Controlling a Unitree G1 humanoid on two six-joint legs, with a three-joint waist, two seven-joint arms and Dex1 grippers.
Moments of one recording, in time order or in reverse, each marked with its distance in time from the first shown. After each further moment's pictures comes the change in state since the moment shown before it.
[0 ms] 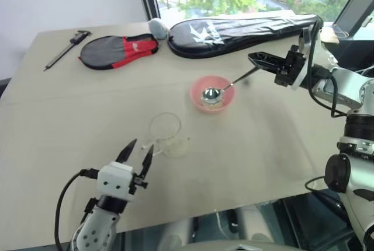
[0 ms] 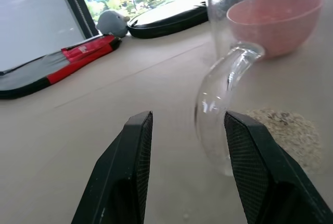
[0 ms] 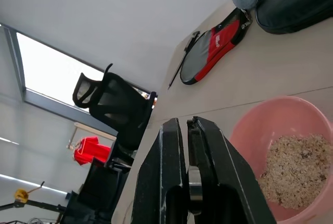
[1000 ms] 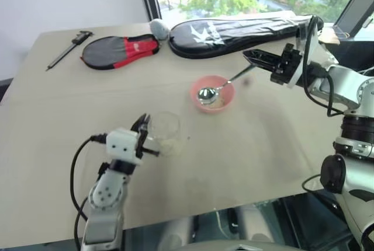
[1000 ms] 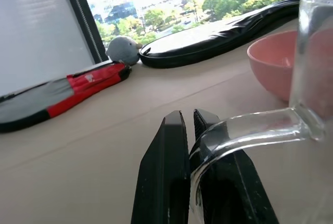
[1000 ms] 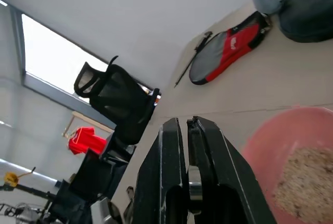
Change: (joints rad) left arm -0.415 0.083 -0.032 0.211 -0.033 0.116 0.051; right arm -0.047 0.051 0.031 -0.115 0.021 -0.016 -0.043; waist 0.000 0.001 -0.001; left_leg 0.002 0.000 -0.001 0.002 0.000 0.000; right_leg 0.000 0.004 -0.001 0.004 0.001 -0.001
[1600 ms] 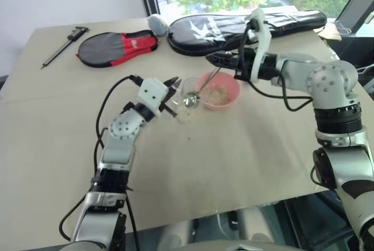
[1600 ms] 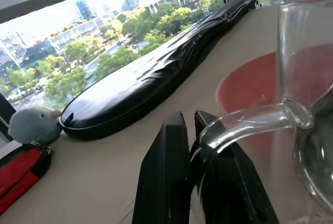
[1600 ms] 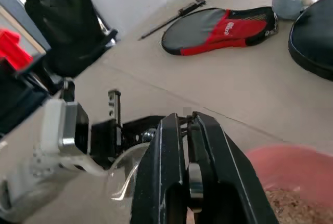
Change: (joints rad) left arm -0.541 0.137 -0.136 0.442 0.002 -0.053 -0.254; right arm -0.071 0.009 0.480 -0.151 -0.640 -0.329 0.389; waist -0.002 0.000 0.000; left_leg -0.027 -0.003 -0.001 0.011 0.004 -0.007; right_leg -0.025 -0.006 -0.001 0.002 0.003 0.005
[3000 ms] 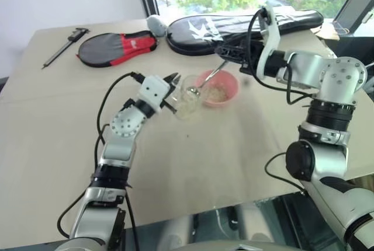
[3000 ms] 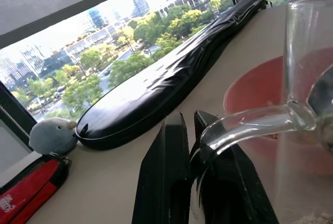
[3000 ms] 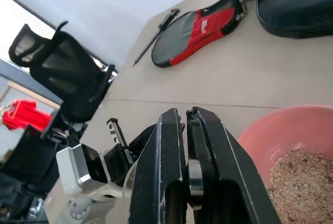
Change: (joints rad) left arm -0.020 0.010 -0.012 0.050 0.034 -0.059 0.088; right arm -0.080 0.263 -0.590 0.081 0.060 0.463 -0.327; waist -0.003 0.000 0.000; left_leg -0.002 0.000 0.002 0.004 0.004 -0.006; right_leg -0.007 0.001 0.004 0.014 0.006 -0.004
